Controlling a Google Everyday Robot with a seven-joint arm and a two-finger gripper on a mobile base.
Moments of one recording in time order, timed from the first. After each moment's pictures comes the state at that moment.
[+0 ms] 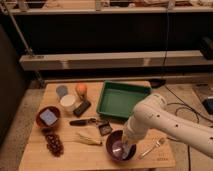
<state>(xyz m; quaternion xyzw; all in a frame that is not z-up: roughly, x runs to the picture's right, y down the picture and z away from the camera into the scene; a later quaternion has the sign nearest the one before) 0.104 0.232 0.679 -0.24 -0.28 -0.49 0.79</state>
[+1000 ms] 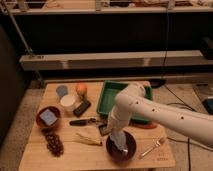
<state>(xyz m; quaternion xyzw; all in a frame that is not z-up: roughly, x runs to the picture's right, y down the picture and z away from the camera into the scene) 0.024 0.194 0.715 -0.21 -0.31 -0.51 0.77</state>
